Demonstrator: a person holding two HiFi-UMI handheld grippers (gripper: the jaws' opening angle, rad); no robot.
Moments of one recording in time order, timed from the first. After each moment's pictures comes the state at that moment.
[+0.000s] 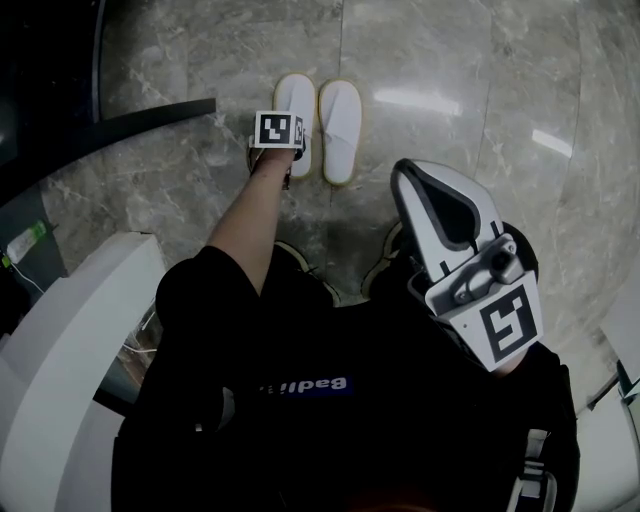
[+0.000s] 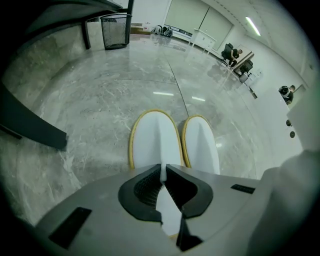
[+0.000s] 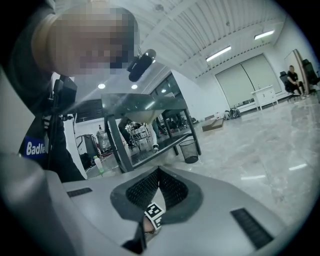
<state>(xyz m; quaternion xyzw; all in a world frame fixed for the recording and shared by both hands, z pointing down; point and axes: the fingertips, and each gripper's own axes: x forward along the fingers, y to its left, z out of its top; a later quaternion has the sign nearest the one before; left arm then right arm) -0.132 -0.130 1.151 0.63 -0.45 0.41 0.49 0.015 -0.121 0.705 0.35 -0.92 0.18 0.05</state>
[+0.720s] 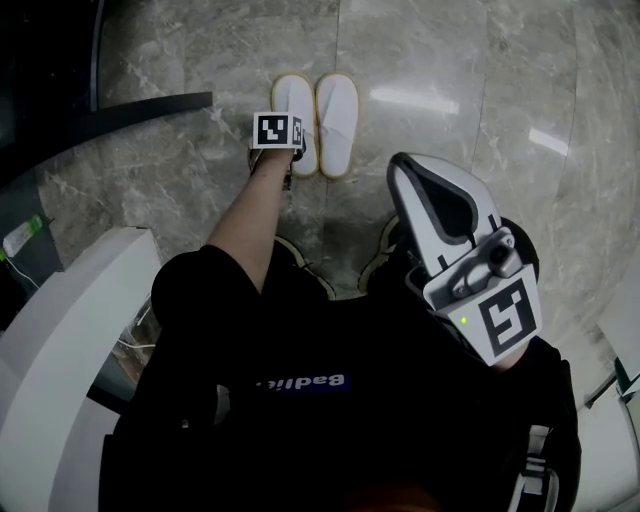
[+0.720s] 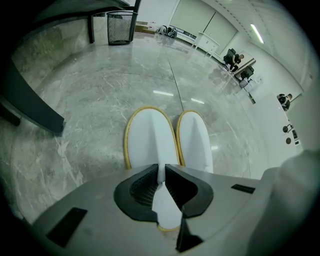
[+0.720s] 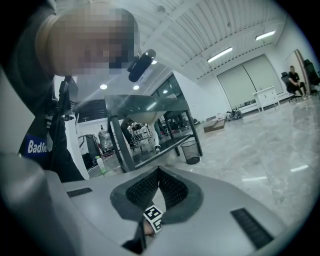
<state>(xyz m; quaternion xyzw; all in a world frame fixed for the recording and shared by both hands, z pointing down) -0.120 -0.111 1.154 0.62 -0.44 0.39 0.51 0.014 -0.116 0.702 0.35 -0.92 0.18 0.05</state>
